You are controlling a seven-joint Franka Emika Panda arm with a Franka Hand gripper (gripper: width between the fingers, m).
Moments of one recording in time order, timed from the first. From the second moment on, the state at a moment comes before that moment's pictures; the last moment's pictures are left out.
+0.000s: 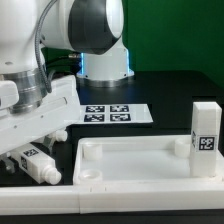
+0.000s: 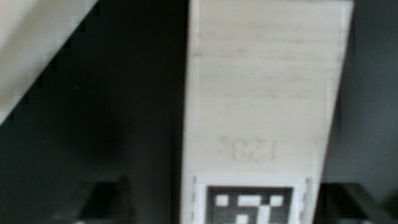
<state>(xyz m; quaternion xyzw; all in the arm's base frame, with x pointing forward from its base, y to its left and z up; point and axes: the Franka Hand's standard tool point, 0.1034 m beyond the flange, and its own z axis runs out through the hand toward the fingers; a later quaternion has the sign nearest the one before) 0.561 -0.151 0.011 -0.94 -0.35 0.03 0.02</state>
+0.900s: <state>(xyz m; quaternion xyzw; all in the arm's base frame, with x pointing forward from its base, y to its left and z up) 0.546 -0.068 0.077 -0.83 -0.56 0.01 -0.01</state>
